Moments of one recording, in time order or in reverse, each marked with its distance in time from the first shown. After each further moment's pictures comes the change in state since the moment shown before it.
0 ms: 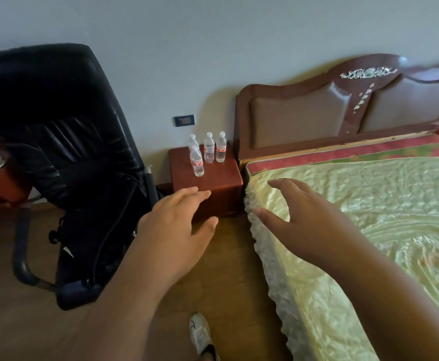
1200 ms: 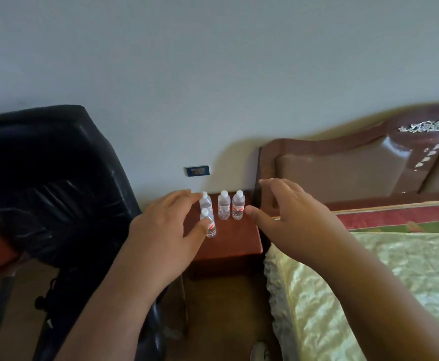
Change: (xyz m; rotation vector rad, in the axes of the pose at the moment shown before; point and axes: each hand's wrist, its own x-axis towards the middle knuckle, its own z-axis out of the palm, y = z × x) left_hand 0.321 0.004 -0.053 0.025 0.154 -0.062; right_hand 0.350 0.002 -0.072 0.087 0.030 -0.164
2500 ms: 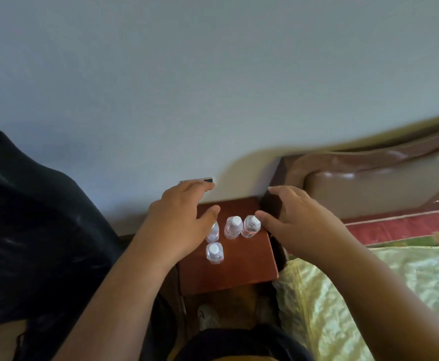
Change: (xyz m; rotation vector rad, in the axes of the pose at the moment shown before) left_hand 0.320 -0.128 0.060 -0.115 -0.180 0.060; right_hand 0.300 -0.008 0.072 -0.074 -0.161 0.203
